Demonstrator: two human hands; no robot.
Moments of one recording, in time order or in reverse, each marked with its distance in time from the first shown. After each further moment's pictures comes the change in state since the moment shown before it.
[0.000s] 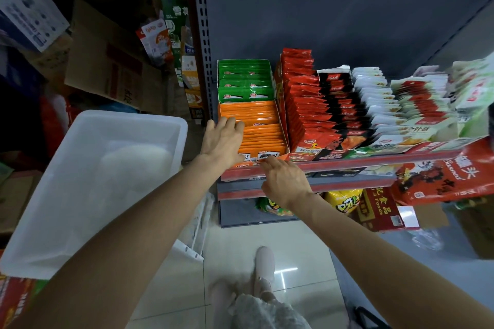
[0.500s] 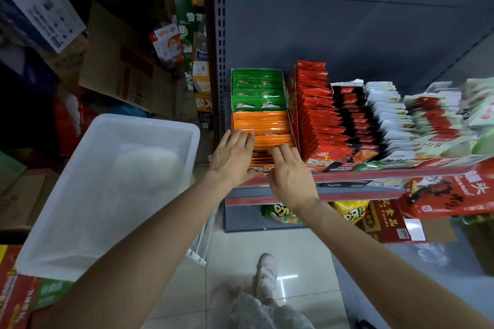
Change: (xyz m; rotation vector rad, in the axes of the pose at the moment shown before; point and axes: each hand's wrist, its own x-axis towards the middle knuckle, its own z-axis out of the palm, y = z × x) left_hand -0.019 -0.007 0.002 -0.069 -0.056 0.061; right_hand 0.013 -0.014 -0.021 0.141 0.380 0.014
